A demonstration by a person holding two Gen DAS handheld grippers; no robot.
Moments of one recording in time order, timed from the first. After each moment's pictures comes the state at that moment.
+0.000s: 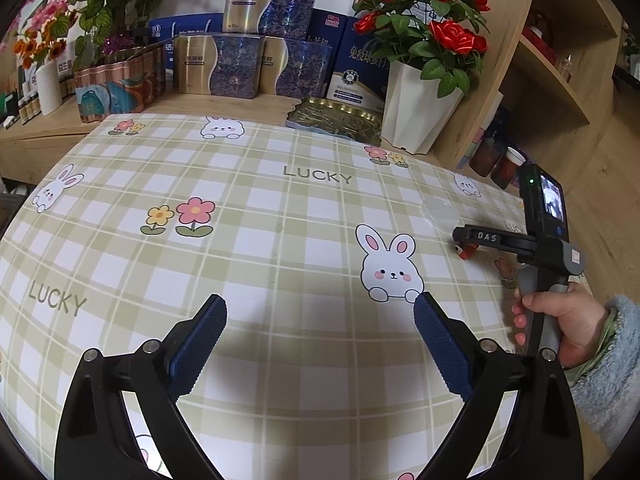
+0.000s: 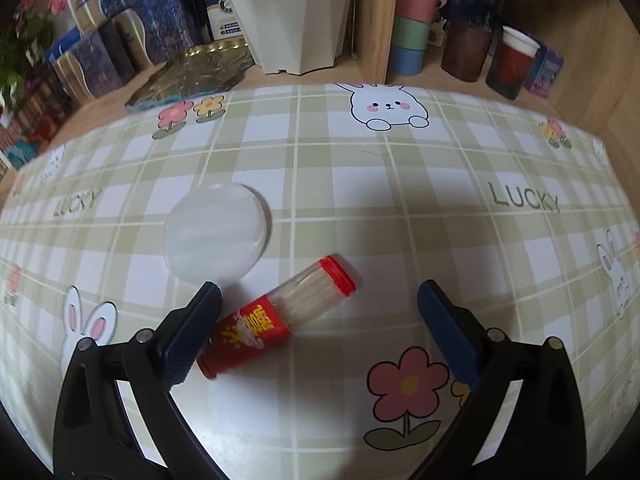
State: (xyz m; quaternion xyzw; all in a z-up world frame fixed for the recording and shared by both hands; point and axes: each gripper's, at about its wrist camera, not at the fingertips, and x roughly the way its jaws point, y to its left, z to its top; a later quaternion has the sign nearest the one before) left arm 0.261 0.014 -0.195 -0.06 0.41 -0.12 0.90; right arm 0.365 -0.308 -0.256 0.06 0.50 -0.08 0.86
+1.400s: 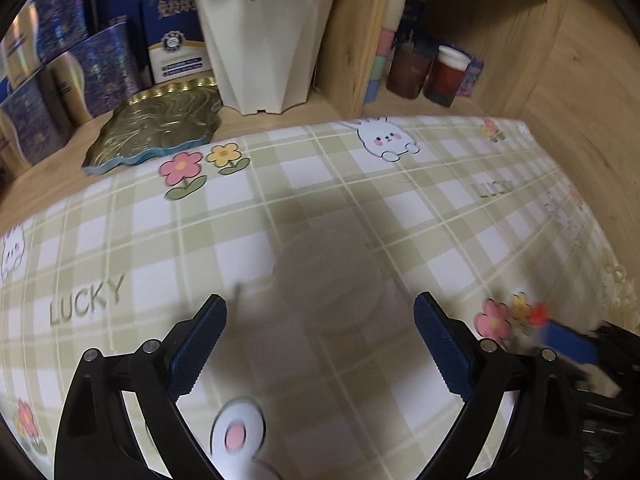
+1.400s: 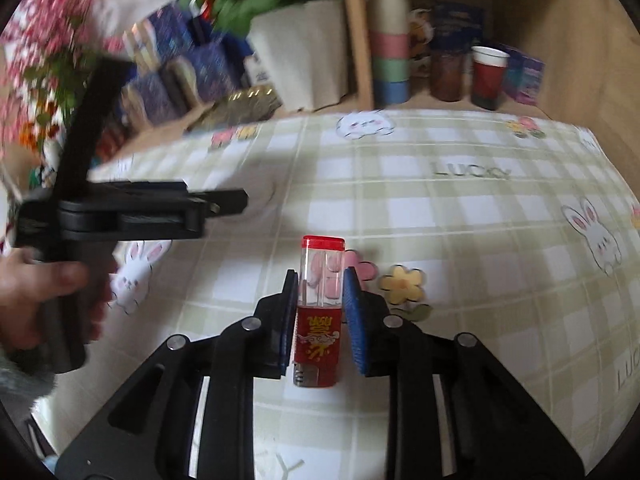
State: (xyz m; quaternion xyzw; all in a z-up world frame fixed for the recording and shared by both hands) left arm 0.423 -0.202 -0.251 0.10 0.47 -0.28 0.83; right arm 0.249 -0.352 -0.222 0.11 0.42 -0.01 0.90
